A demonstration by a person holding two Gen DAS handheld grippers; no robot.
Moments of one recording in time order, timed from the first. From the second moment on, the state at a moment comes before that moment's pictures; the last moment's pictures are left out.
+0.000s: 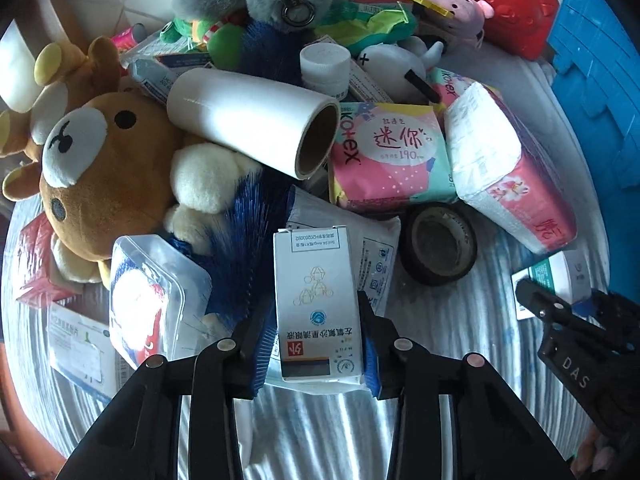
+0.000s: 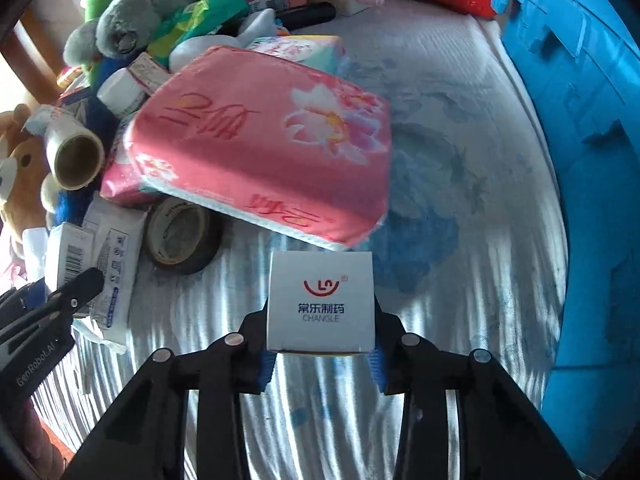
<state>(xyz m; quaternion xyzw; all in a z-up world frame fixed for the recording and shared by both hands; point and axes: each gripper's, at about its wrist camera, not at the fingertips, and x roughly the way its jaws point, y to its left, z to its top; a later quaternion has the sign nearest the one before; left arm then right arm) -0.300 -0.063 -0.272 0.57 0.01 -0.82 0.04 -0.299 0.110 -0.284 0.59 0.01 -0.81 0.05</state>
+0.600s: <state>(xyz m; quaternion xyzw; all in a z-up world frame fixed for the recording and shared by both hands) -0.261 -0.059 -0.207 0.49 0.01 -0.87 0.05 -0.280 0.090 -0.206 0.51 0.03 -0.85 0.10</state>
